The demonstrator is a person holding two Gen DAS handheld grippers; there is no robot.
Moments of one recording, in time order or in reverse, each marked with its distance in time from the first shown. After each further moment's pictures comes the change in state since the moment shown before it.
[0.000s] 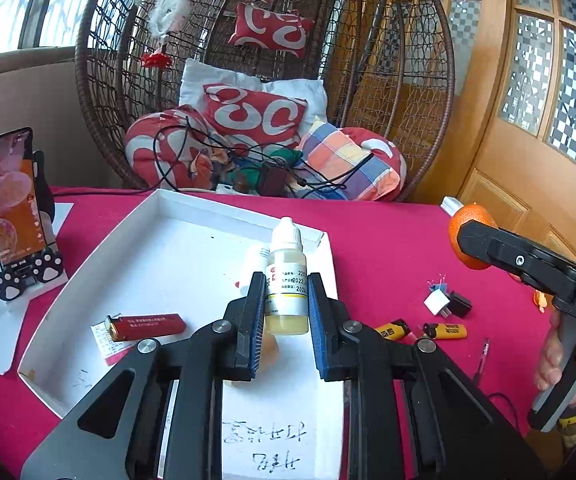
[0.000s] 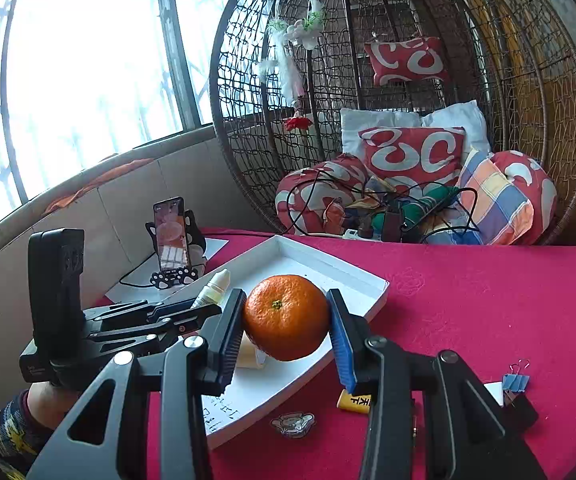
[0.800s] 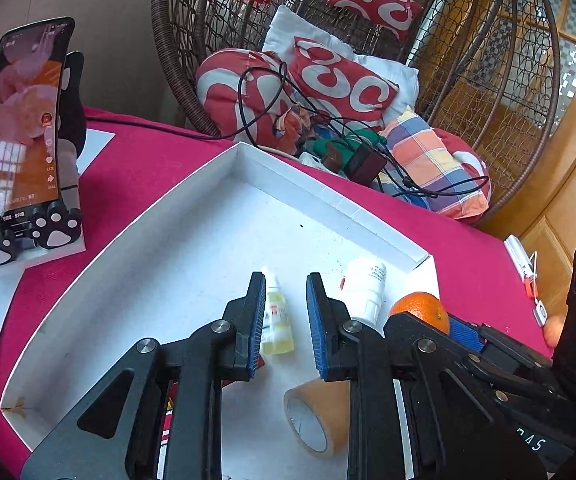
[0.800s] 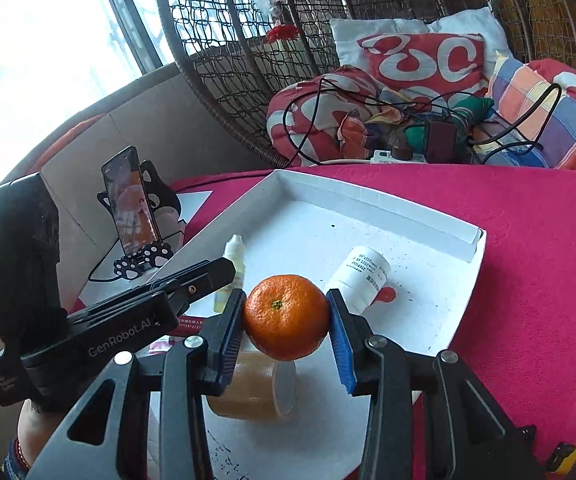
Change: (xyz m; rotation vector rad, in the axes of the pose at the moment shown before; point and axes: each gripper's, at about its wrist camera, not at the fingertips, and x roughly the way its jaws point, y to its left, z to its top) left arm 0.078 0.084 0.010 -0.261 0.128 0.137; right arm 0.147 0.009 -0.014 0.161 0.244 0.019
